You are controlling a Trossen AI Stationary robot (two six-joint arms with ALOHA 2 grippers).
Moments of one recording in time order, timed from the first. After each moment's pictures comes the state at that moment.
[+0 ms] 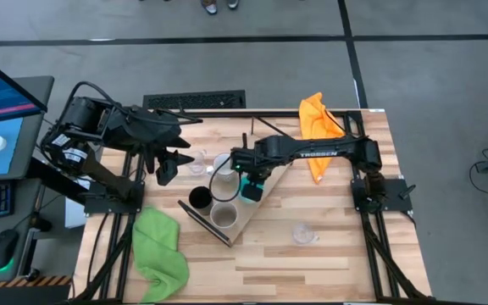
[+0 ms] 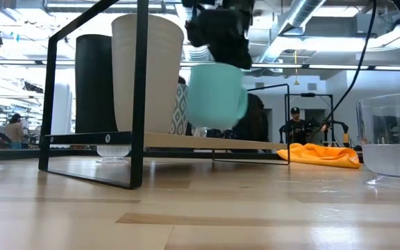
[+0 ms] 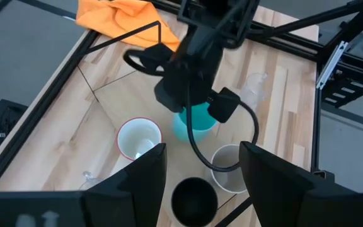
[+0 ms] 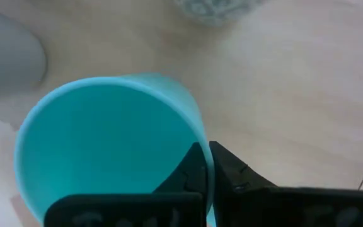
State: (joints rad) left arm -0.15 1.51 2.30 -1.57 -0.23 -0.44; right arm -0.02 2.02 1.86 -1.19 0.04 0.23
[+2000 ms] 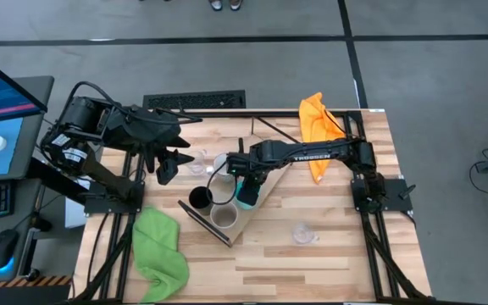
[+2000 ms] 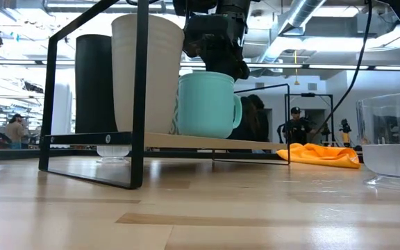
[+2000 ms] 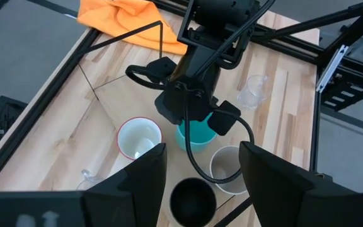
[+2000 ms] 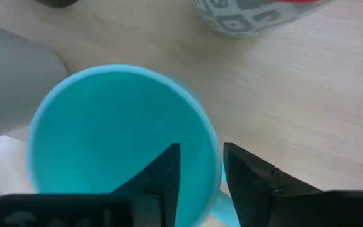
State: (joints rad) left arm -0.15 1.51 2.30 -1.57 -0.23 -0.45; right arm -0.01 2.07 1.86 -1.14 -0.03 0.30
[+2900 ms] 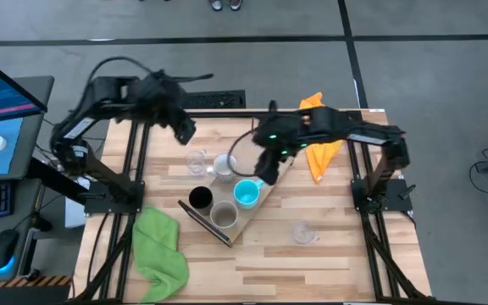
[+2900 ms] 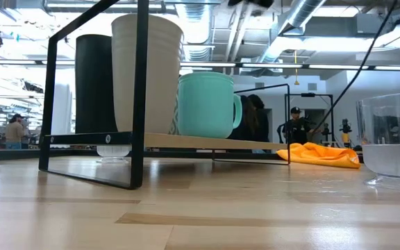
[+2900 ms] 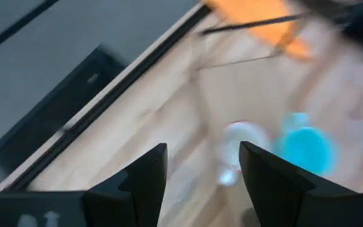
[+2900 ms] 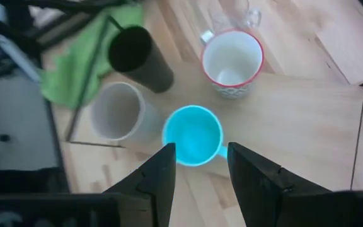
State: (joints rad) left arm 0.27 1.51 2.15 -1.57 -0.24 -0.40; right arm -0.02 1.76 2.07 -1.29 -0.05 0.37
